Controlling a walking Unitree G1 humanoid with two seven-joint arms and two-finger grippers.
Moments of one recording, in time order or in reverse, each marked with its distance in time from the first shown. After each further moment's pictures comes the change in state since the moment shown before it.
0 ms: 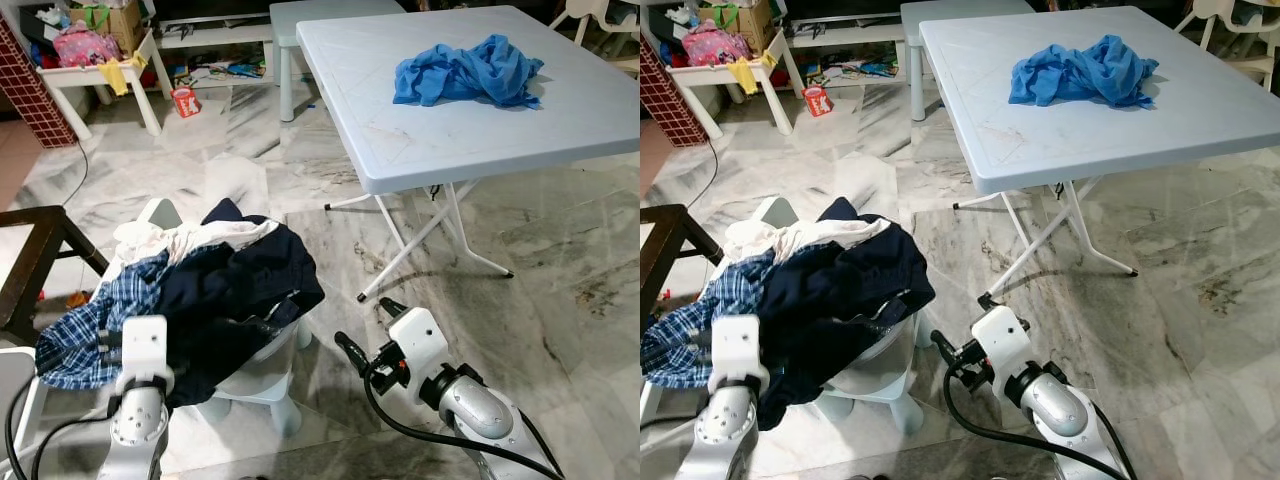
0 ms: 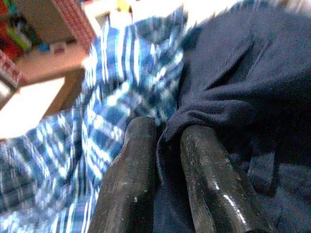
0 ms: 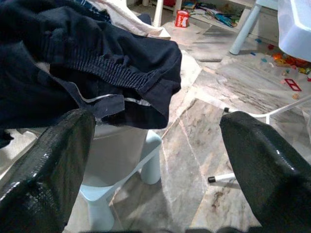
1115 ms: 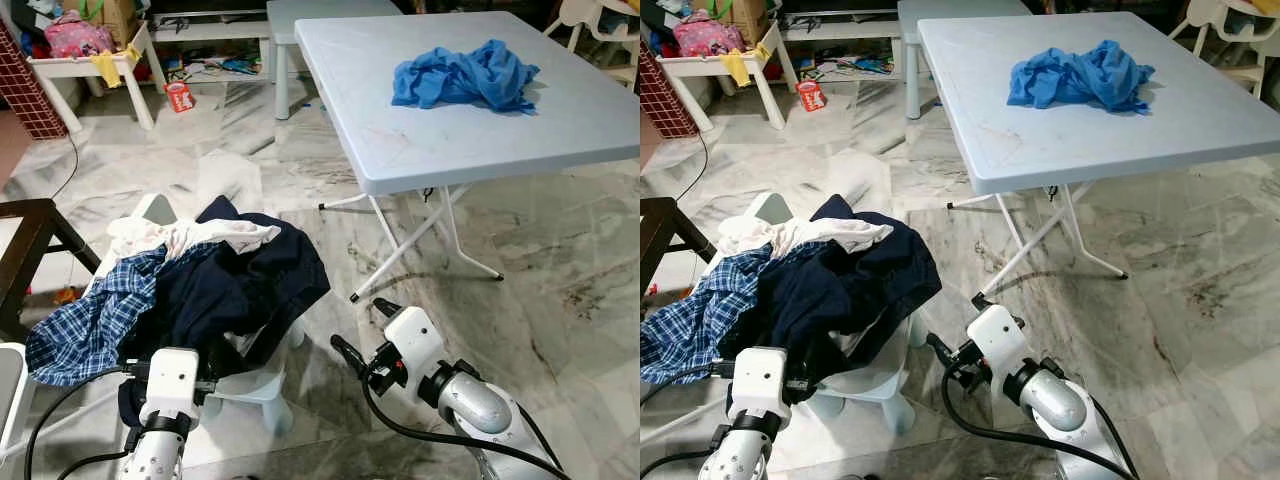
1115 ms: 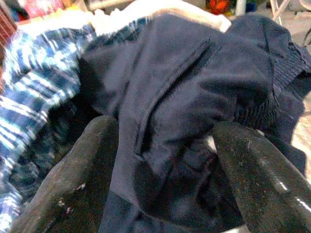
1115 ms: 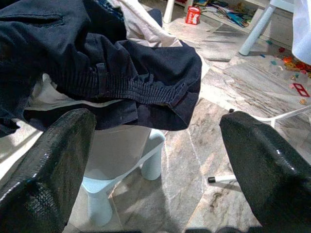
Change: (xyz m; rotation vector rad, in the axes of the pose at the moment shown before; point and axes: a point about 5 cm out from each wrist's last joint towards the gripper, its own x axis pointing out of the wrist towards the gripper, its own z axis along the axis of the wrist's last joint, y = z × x) left arm -0.054 -0.027 -0.004 0.037 -0.083 -0.236; right arm 0.003 0.000 0.002 -0.025 0.003 0.057
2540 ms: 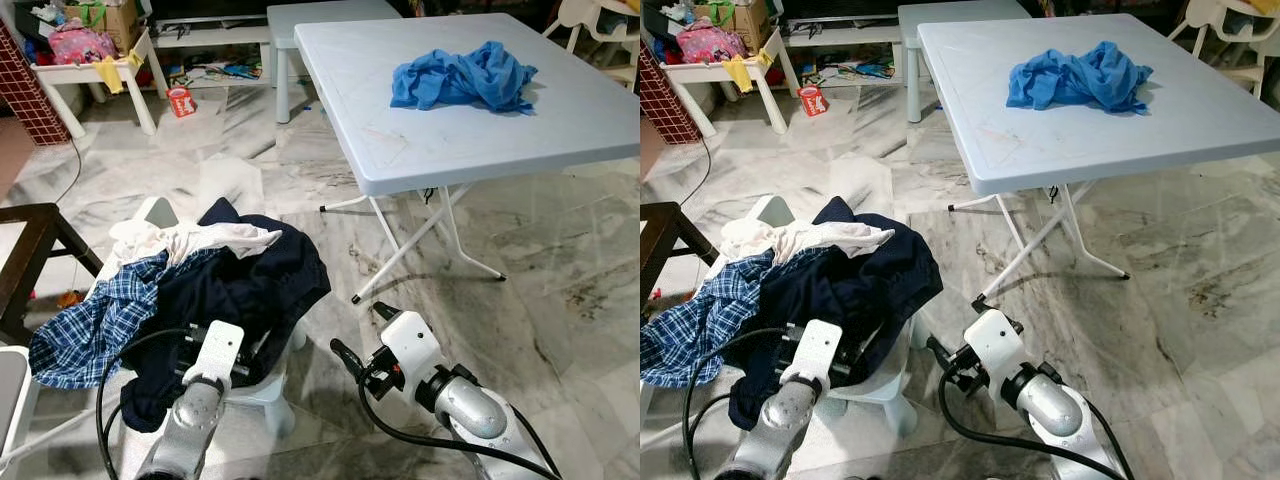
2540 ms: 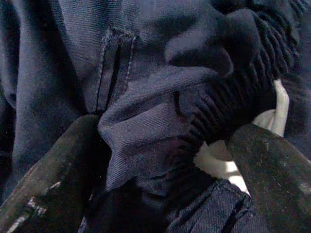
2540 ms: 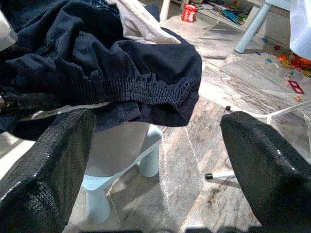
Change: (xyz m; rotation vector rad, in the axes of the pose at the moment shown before) left arm 0.059 -0.029 -0.034 0.109 0.310 -0.126; right arm 0.000 0.004 -0.004 -0.007 0.021 -0.023
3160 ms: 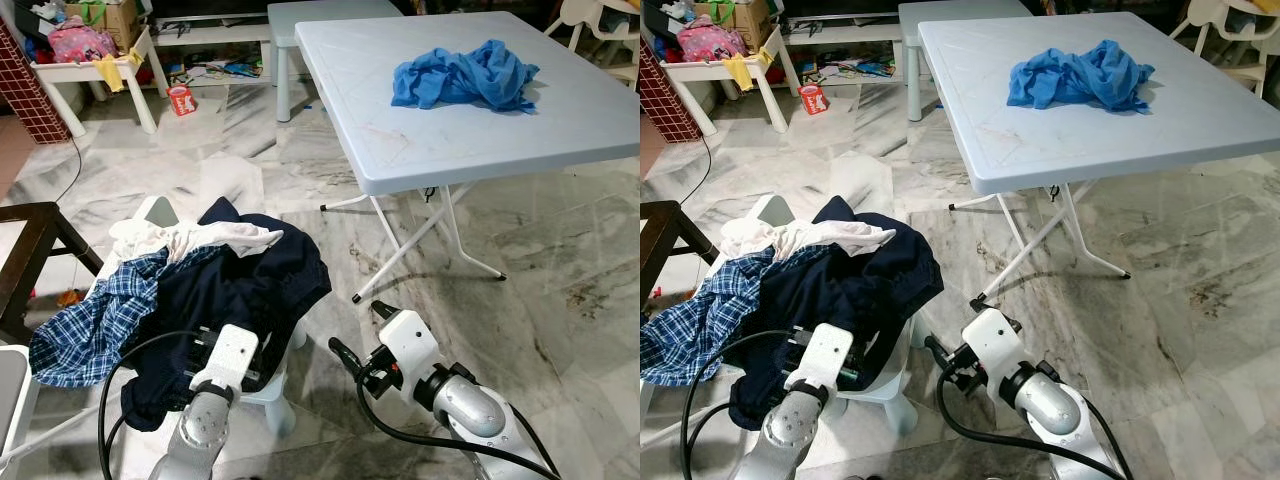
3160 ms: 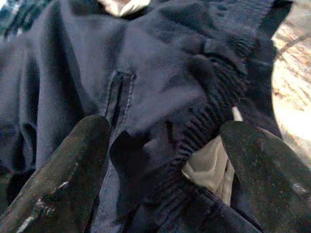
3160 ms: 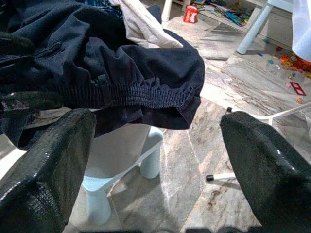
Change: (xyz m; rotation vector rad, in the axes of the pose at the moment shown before) left arm -0.025 -0.015 0.021 0.103 -0.107 -0.017; right arm 0.001 0.001 0.001 -0.005 -0.004 0.007
